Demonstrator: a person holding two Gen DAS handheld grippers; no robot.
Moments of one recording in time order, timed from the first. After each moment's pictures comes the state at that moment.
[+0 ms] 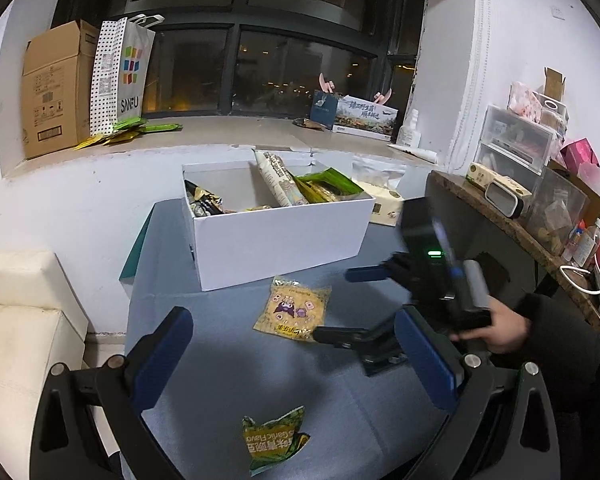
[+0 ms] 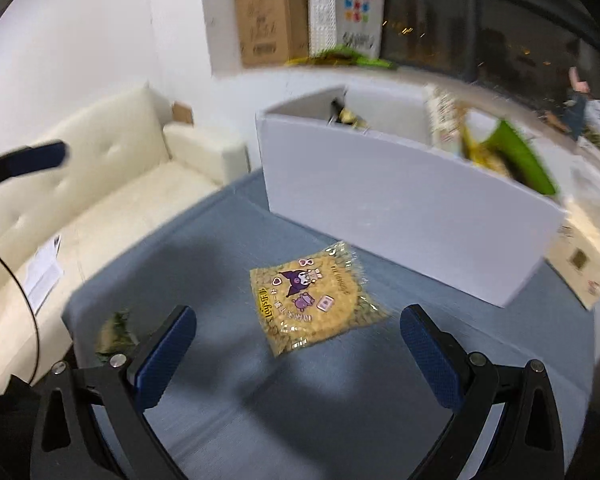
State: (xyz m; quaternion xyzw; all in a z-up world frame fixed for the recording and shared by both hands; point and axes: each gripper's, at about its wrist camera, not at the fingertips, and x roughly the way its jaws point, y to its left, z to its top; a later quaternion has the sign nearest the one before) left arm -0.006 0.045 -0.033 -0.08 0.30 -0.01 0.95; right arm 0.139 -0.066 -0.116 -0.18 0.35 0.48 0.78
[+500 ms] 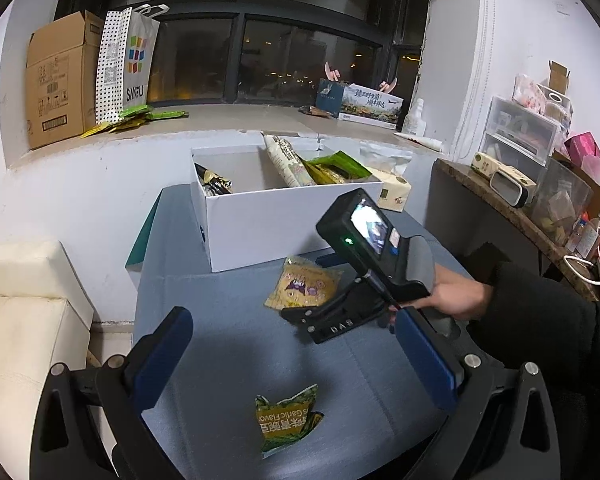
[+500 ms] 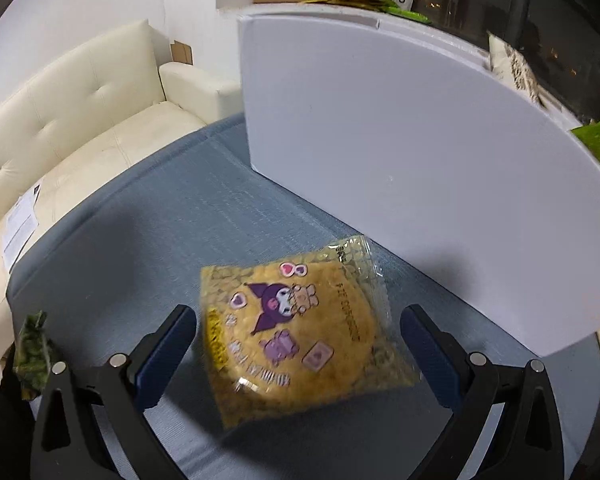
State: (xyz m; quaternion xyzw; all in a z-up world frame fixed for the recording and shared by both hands) left arm -0.016 0.052 -0.044 -0.08 0.32 -0.01 0.95; right arm 0.177 0.002 -0.170 -0.26 0.40 0.47 0.75
